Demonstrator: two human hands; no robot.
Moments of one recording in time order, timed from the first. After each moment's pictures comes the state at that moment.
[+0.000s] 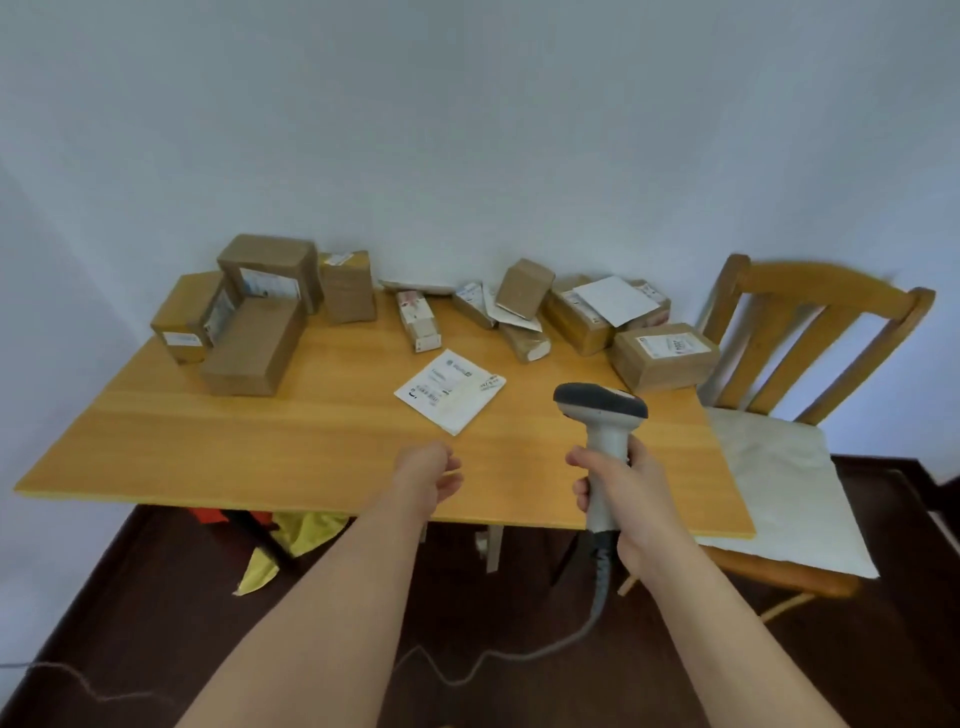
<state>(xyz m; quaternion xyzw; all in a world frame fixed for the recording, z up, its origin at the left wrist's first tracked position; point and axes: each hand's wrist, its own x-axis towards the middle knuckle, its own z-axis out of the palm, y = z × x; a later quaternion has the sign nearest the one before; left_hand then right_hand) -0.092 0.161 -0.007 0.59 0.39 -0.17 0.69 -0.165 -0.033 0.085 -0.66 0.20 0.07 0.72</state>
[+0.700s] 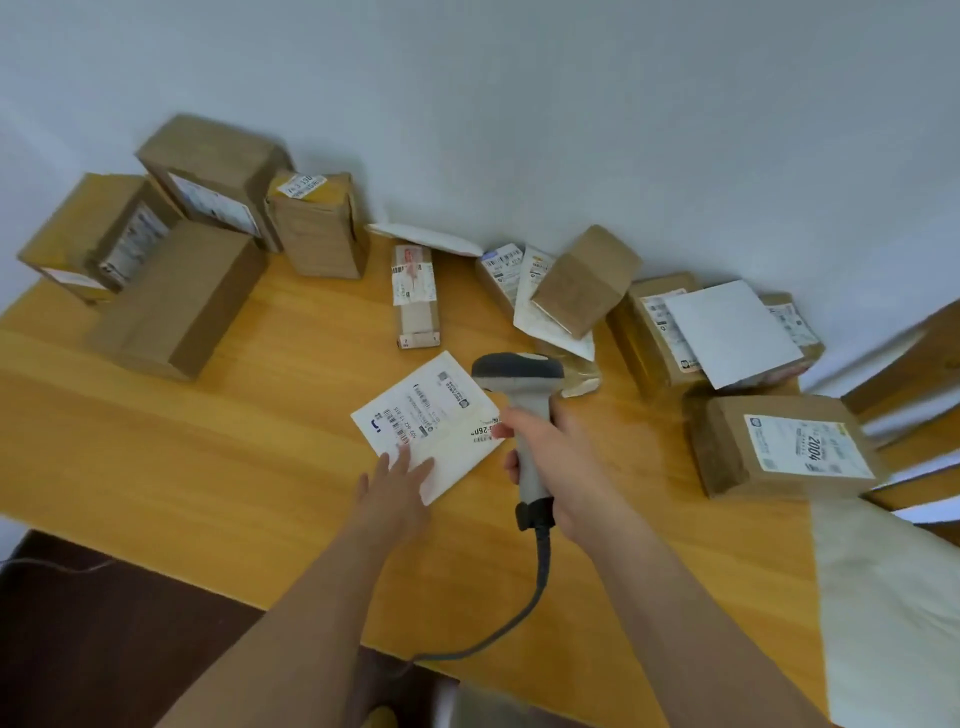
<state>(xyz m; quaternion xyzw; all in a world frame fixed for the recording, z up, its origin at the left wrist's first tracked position) 0.092 0.167 -0.138 0.91 0.16 -0.35 0.14 0.150 0.003 -0.004 -0.69 0.16 0.30 0.64</state>
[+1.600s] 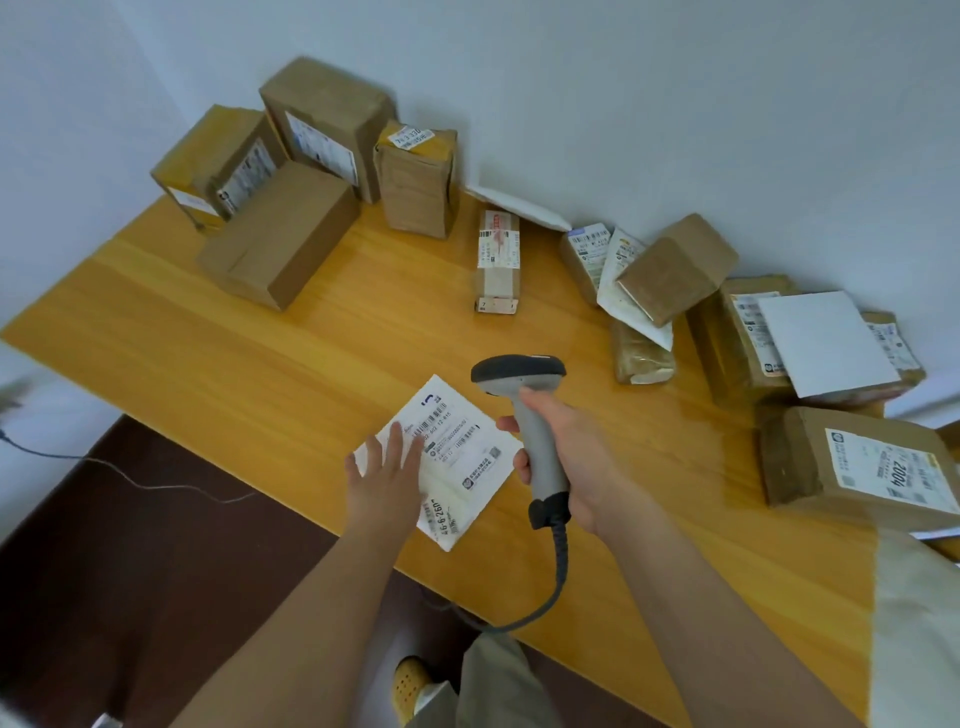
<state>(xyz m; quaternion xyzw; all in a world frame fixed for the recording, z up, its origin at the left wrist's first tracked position) 0.007 0.200 -0.149 0.93 0.21 -0.30 0.01 0.112 0.042 -0.011 -0.64 0.13 0.42 0.63</state>
